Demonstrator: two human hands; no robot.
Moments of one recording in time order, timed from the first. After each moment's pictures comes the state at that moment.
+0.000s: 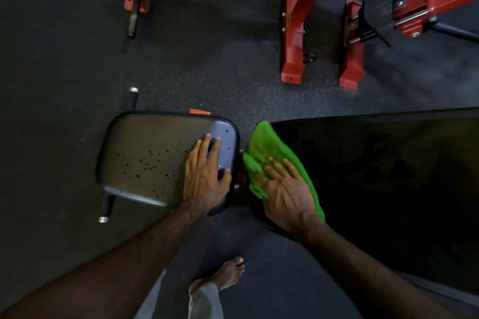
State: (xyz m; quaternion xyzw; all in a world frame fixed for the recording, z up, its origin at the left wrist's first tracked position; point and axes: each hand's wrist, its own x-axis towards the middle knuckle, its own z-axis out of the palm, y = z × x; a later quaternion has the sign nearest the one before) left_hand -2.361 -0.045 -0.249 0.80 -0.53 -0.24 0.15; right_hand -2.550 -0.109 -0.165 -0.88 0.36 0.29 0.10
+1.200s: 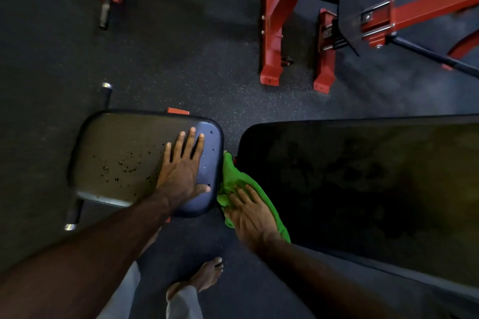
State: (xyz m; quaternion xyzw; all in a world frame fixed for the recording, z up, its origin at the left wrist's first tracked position) left_hand -2.323 -0.059 -0.254 0.71 -0.65 -0.25 -0.05; right_hand -2.538 -0.053 -0.202 -0.87 0.26 0.41 0.07
